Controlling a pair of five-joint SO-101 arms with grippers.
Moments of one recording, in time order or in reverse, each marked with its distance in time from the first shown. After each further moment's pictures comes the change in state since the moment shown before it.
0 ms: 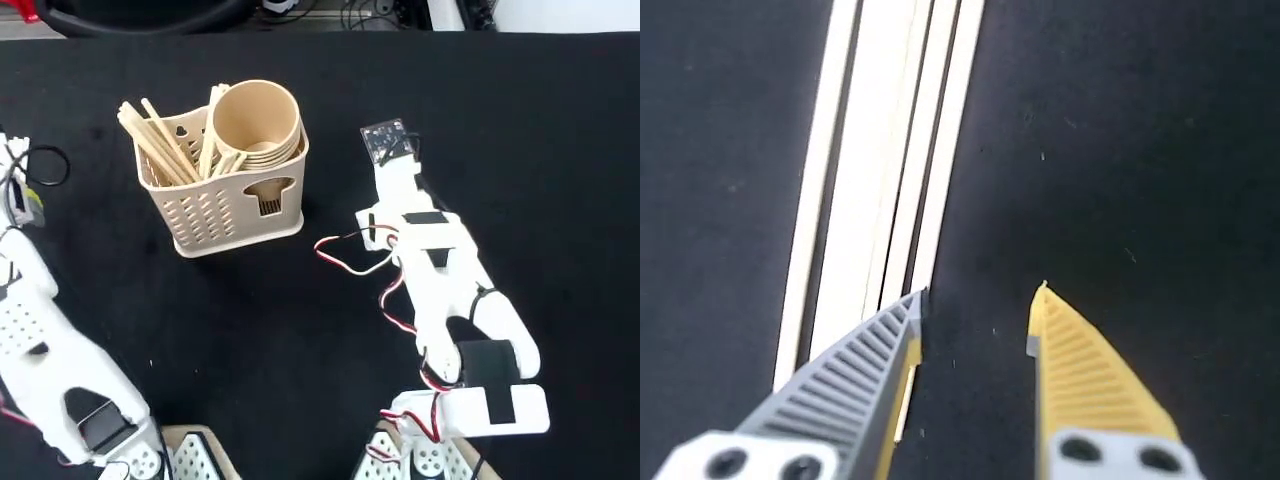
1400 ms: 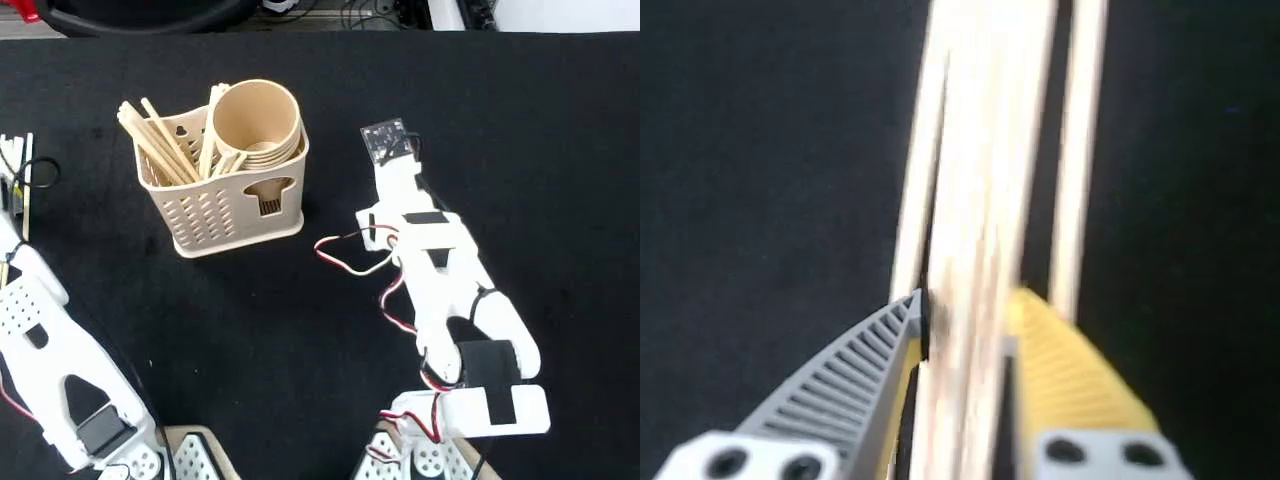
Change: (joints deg) left arm -2.5 38.1 -44.4 0.4 -10.8; right arm 0.0 0.0 0.0 0.0 0.0
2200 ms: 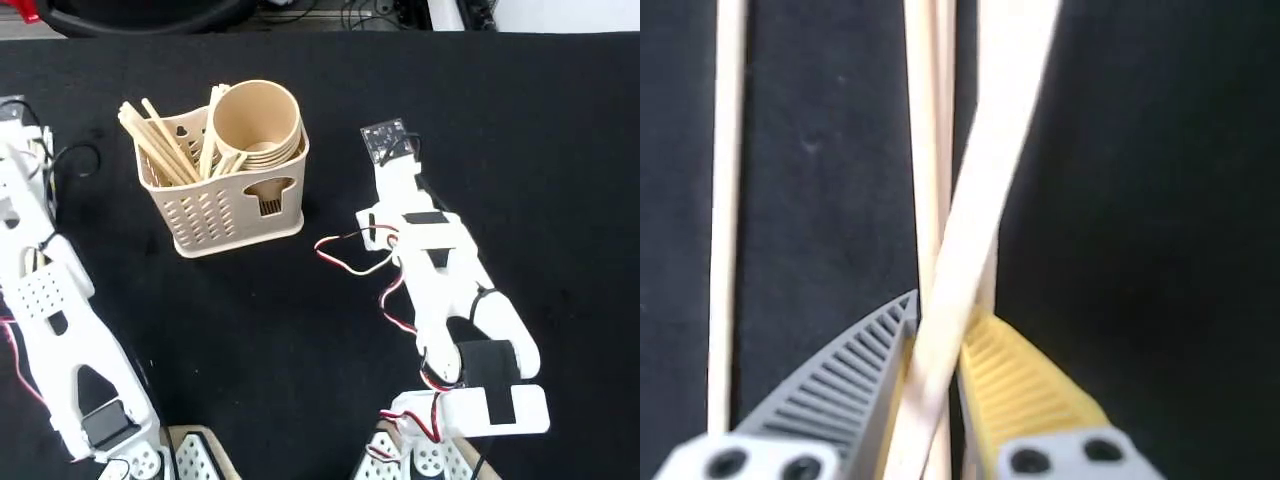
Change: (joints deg) left arm 8.7 -2.0 -13.2 20.0 11.2; right arm 0.0 0.0 0.0 0.0 0.0
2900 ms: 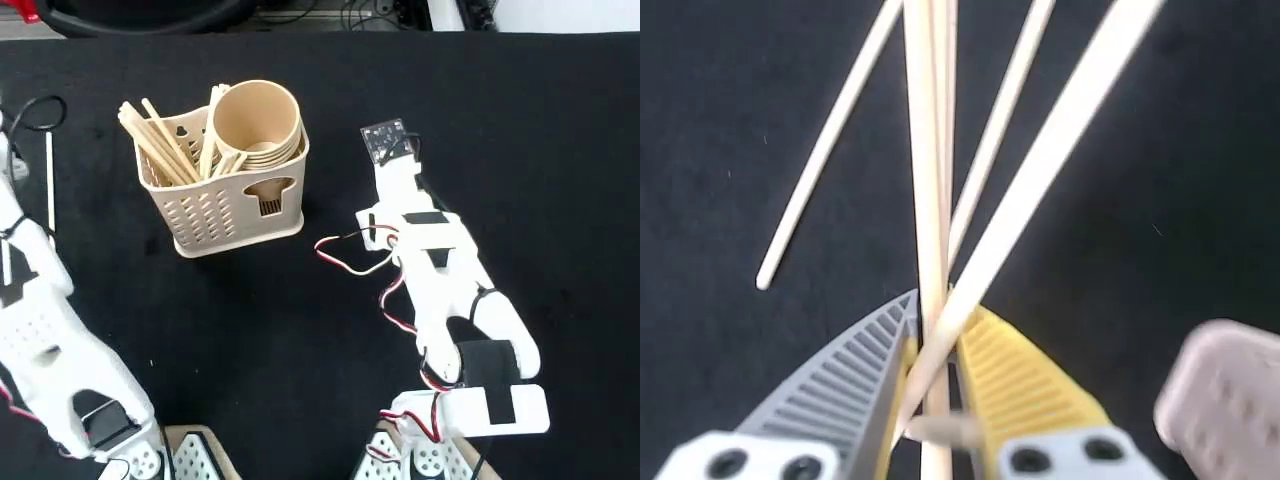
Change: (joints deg) left arm 0.4 -43.2 37.8 0.7 18.6; right arm 0.0 0.0 0.0 0.0 0.0
